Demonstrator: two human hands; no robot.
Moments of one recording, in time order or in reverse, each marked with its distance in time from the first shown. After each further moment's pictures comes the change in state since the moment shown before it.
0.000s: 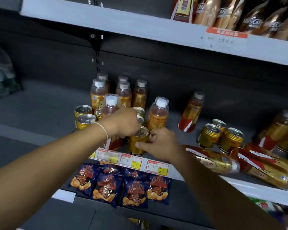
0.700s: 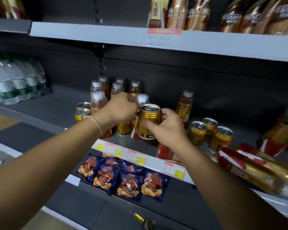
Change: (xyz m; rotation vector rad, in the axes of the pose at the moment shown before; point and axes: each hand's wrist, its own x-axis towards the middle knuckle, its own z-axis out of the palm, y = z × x) left_hand -0.047 0.109 -0.013 -0.607 0.269 -0.202; right_hand -0.021 0.043 -0.079 0.444 0.201 -0.154
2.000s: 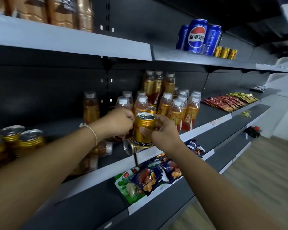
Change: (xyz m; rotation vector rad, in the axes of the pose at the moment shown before) left_hand -0.100 0.260 0.393 -0.017 -0.858 0.589; right_hand -0.188 0.115 -0.425 -0.063 0.627 0.349
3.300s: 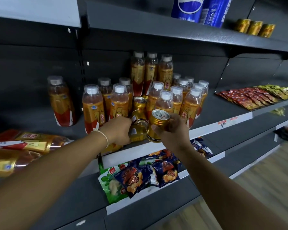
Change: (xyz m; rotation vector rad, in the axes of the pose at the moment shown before) left_hand 0.120 -0.002 0.126 0.701 -0.125 -0.013; right_hand 0.099 0.119 -0.127 -0.151 0.060 -0.025
